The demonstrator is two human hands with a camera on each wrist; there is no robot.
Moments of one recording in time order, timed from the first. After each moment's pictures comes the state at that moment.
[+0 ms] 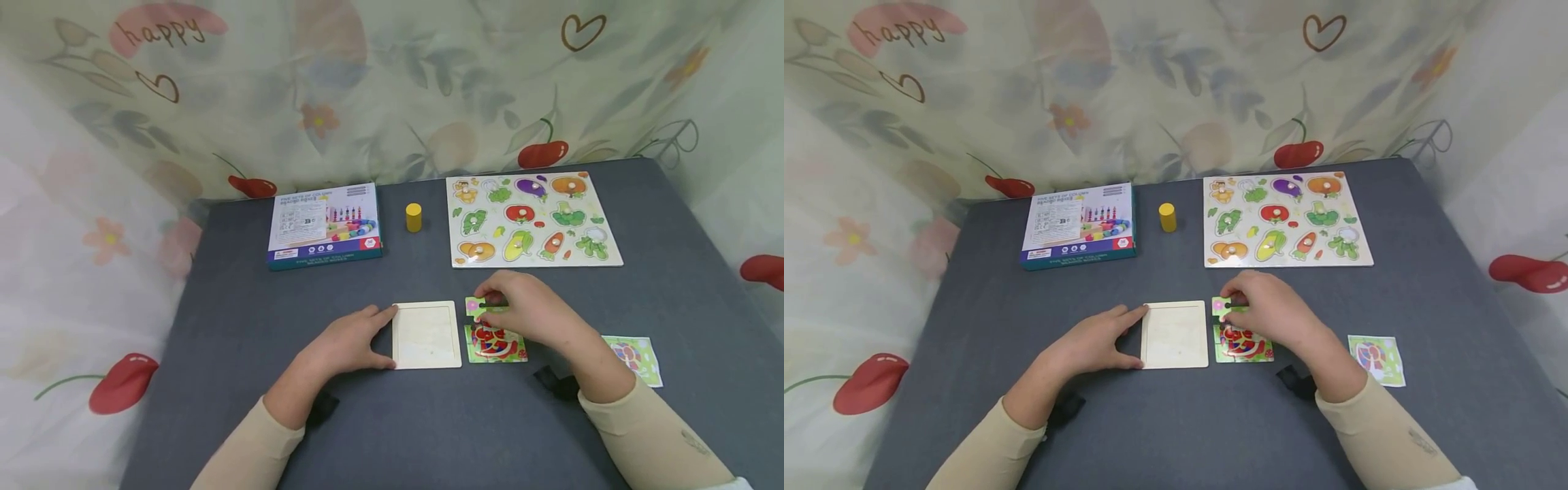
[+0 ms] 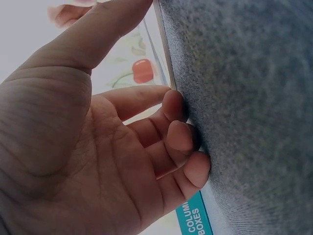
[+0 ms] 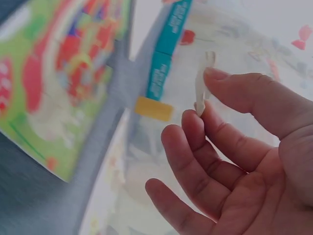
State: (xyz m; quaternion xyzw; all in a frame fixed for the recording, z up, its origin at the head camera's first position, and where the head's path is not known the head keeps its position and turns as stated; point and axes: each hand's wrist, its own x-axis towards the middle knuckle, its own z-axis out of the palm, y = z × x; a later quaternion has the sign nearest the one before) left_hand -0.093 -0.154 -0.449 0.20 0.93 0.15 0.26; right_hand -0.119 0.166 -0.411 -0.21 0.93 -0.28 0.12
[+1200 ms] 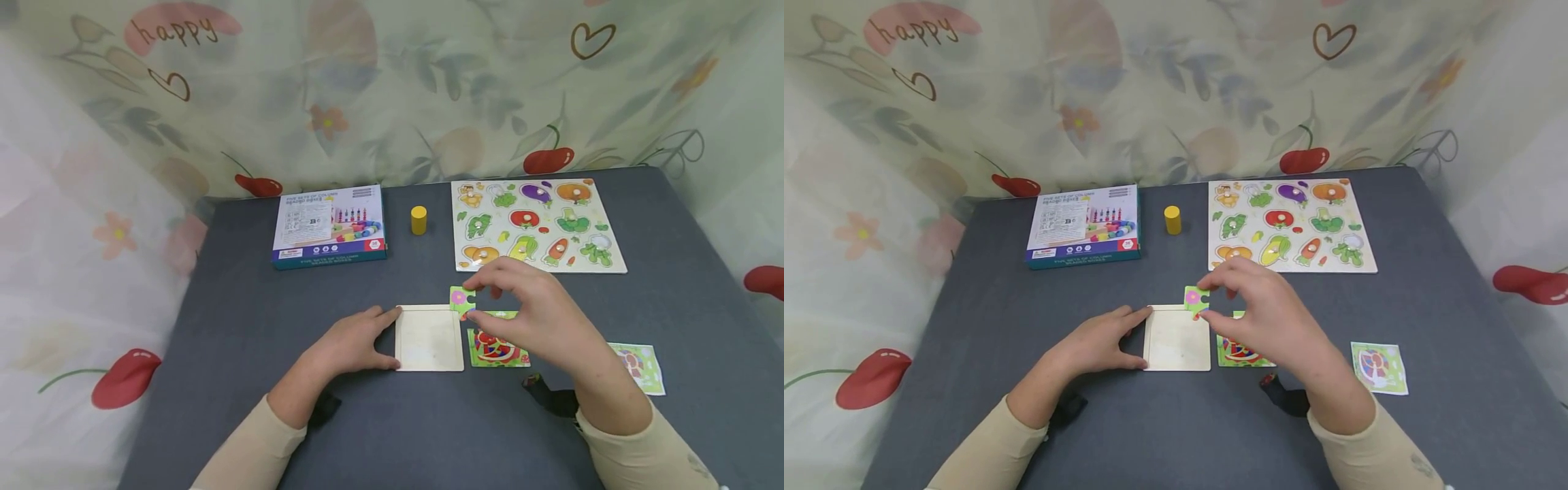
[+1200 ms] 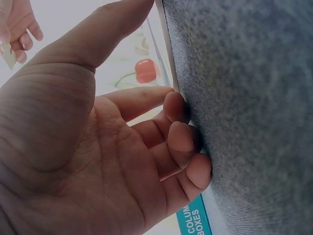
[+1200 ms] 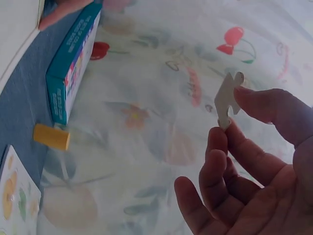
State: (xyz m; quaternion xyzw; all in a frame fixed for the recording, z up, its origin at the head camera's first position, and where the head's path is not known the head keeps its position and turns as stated) left_hand -0.094 -0.154 -0.452 0.20 0.93 0.16 0.25; right_hand -0.082 0.145 -0.346 -0.30 0.86 -0.41 -0.06
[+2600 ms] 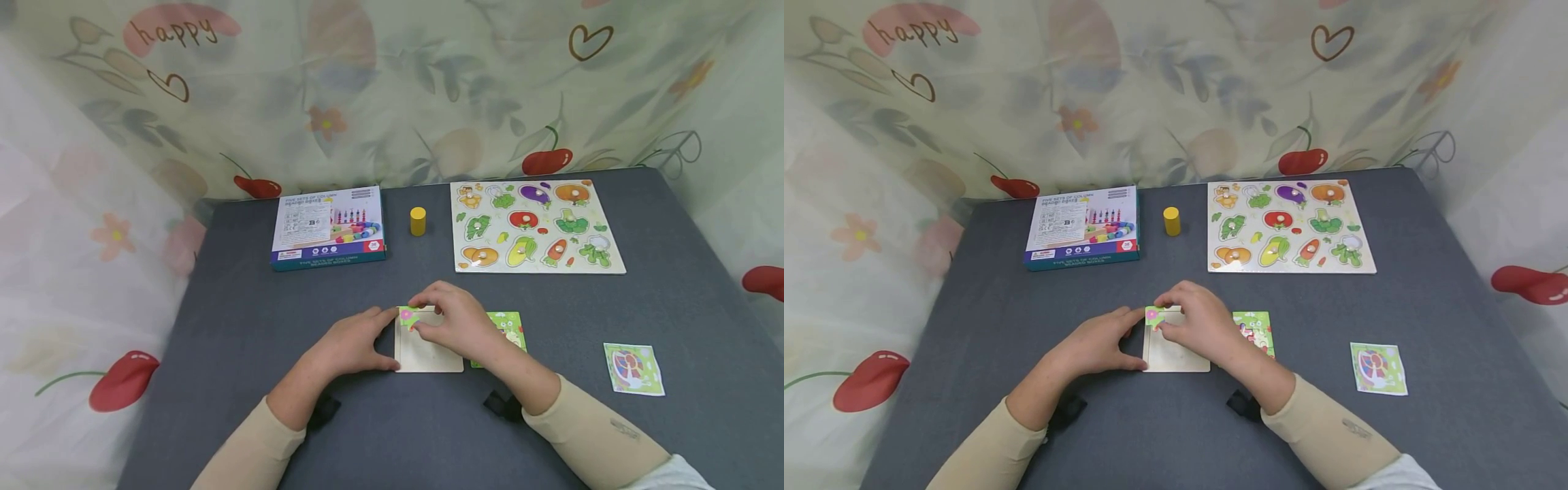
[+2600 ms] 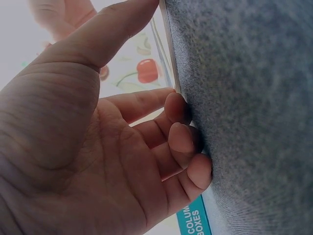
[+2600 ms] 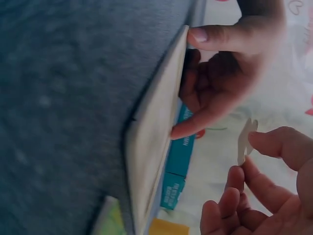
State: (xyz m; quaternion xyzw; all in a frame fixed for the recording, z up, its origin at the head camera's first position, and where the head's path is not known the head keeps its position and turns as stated) left_hand -0.096 -0.154 -0.454 0.22 0.93 0.17 0.23; right_hand -0.104 0.075 -0.434 -0.23 0.88 -0.41 0.06
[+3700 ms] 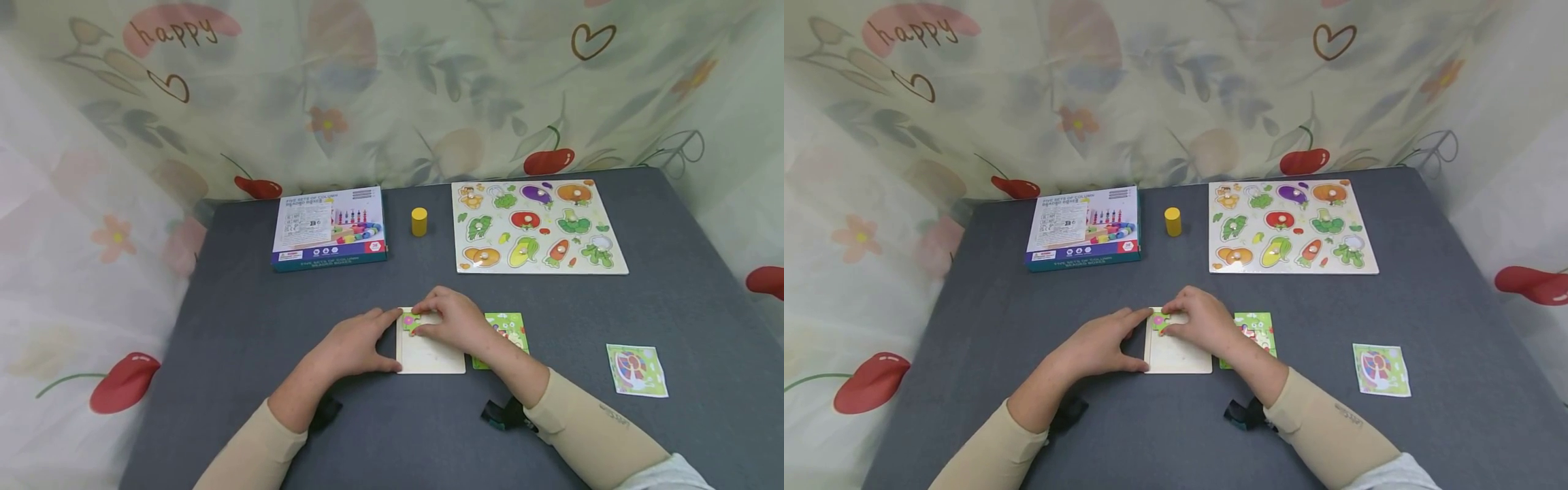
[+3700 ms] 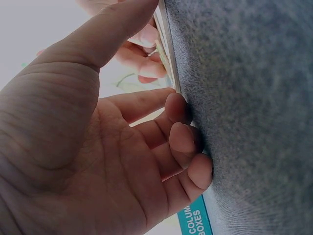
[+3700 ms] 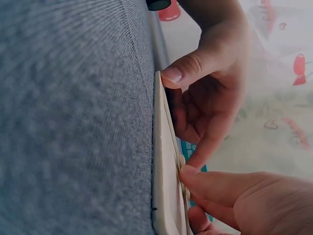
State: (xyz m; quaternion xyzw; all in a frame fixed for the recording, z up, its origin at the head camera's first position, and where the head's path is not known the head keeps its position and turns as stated) left_hand -0.096 -0.153 -0.455 0.22 0.94 0.16 0.23; right_hand -0.126 0.074 -0.481 -0.23 0.89 -0.39 0.09
